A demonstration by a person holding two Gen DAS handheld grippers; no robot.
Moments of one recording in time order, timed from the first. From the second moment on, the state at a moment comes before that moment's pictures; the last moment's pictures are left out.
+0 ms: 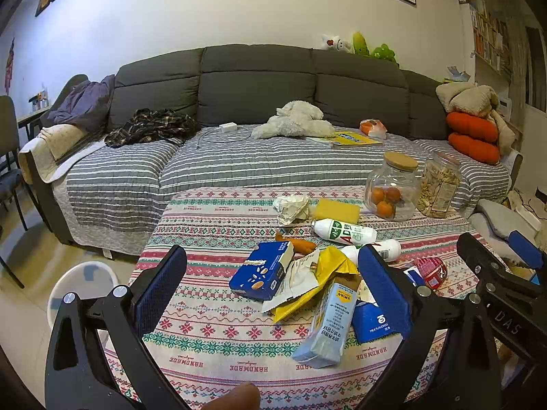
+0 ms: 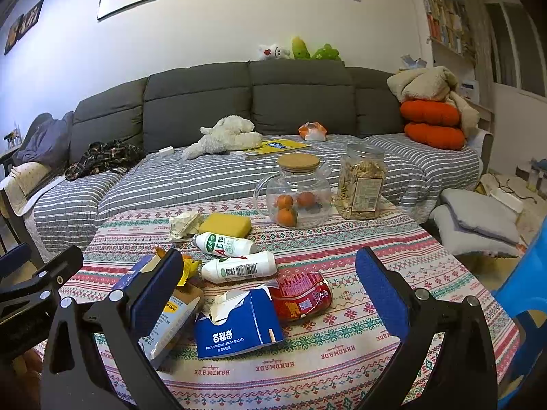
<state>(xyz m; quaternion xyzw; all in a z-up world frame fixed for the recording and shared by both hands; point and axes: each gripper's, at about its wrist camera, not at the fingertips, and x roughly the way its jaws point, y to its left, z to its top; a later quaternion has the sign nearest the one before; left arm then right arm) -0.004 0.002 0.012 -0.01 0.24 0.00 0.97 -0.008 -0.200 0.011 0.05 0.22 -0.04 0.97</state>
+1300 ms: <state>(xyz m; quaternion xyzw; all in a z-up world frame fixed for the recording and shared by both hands) -0.003 0.010 0.011 -0.01 0.25 0.01 0.97 -0.010 -0.197 0.010 0.04 0.22 -0.04 0.97</state>
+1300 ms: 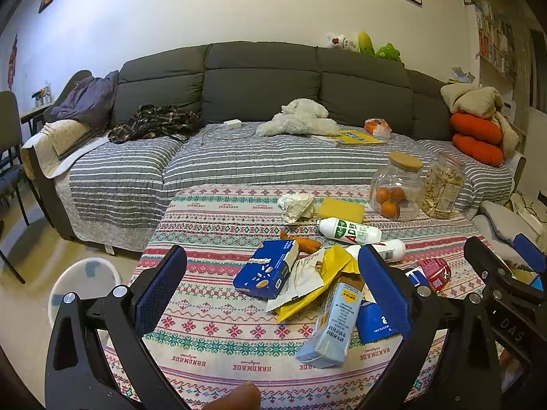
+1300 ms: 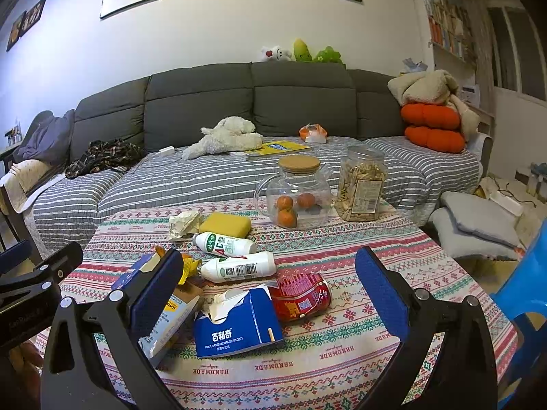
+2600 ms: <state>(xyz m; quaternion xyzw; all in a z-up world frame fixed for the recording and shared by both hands) 0.068 -0.010 -0.034 0.05 0.44 -0.09 0.89 0.076 -0.252 0.013 0.14 0.35 -0.06 0.92</state>
